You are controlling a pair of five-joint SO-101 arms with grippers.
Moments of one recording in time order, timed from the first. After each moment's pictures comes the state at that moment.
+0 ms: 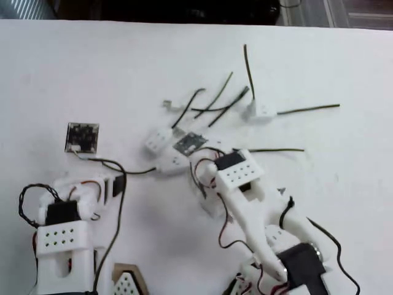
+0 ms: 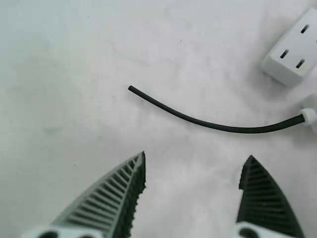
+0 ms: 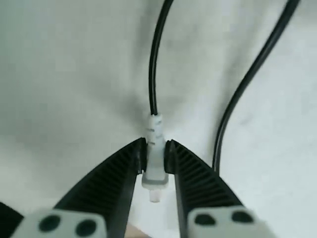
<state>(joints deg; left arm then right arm) -15.8 -62.4 76.6 52.5 -11.7 -28.5 -13.3 47.5 68.5 19.6</state>
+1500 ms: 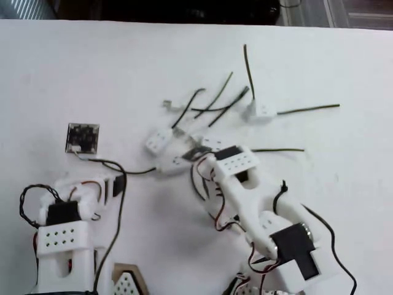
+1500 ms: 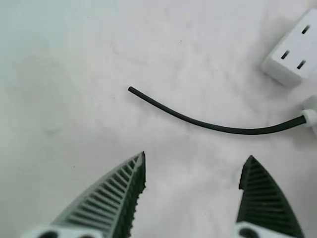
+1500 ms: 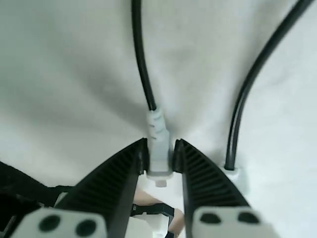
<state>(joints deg) -15.8 -62.4 77.5 51.4 -11.7 -25.5 -5.1 44.1 76.3 19.8</state>
